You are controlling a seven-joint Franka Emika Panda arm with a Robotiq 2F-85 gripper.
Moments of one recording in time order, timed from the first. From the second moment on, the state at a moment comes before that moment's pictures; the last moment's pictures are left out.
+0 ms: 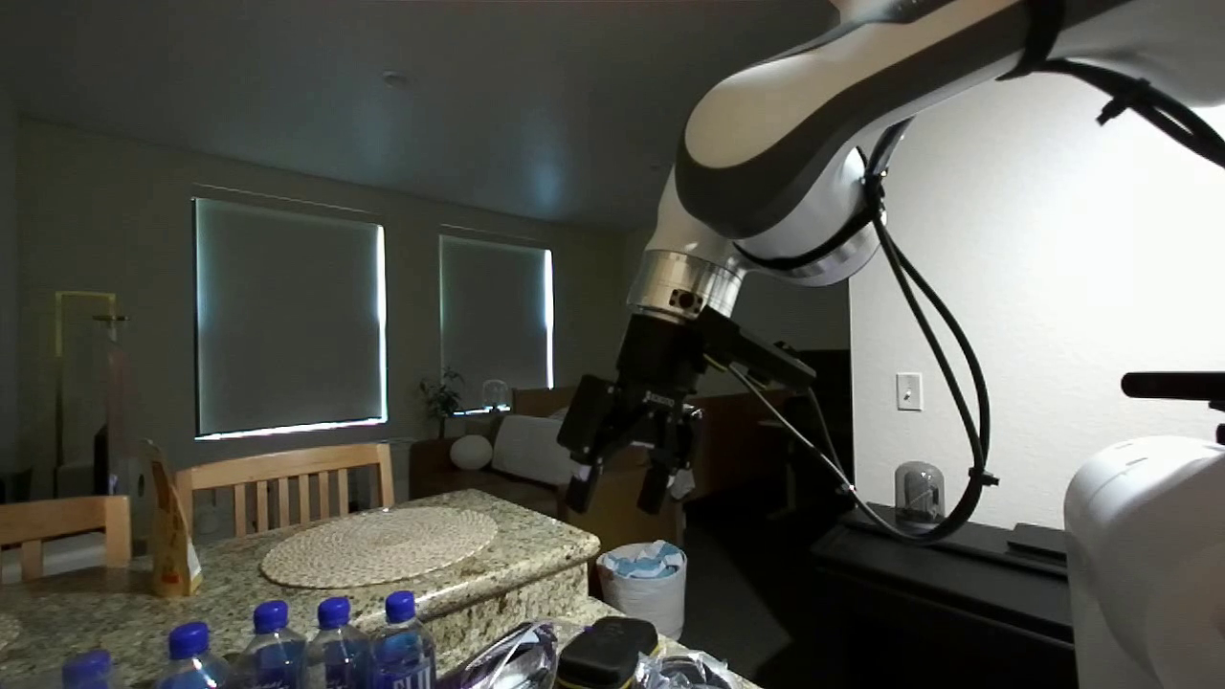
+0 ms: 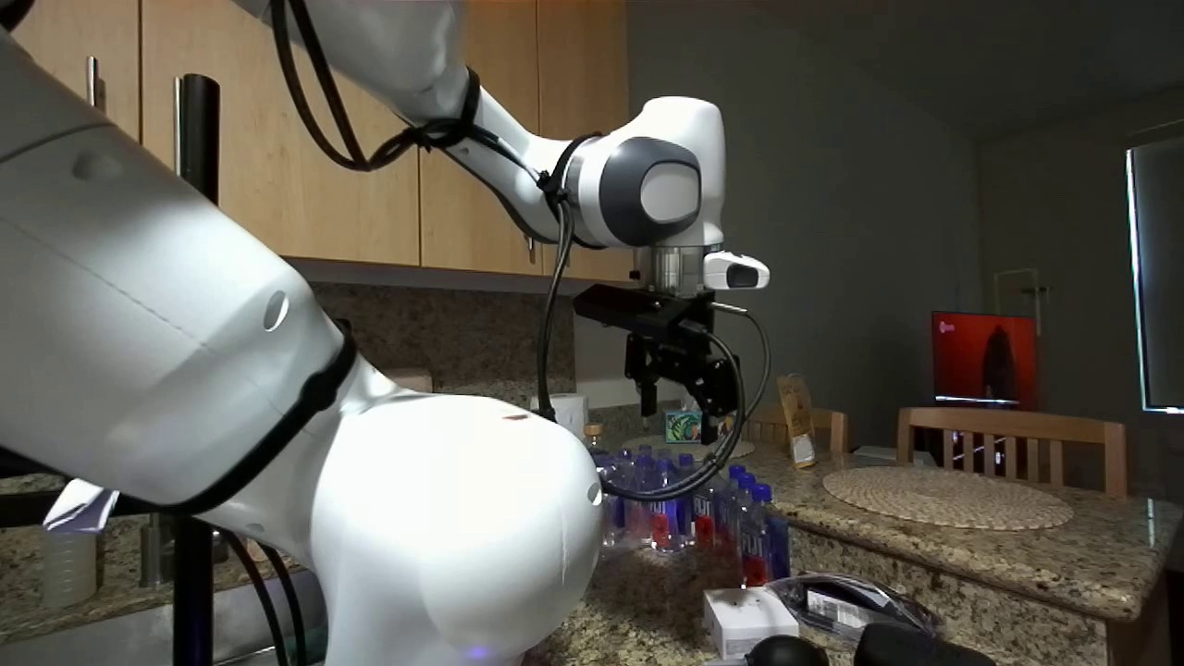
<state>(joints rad) 0.16 -0.88 0.02 -2.78 0.27 2.15 0.04</state>
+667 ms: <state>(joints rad) 0.03 -0.72 0.03 -2.72 0.12 2.36 0.05</state>
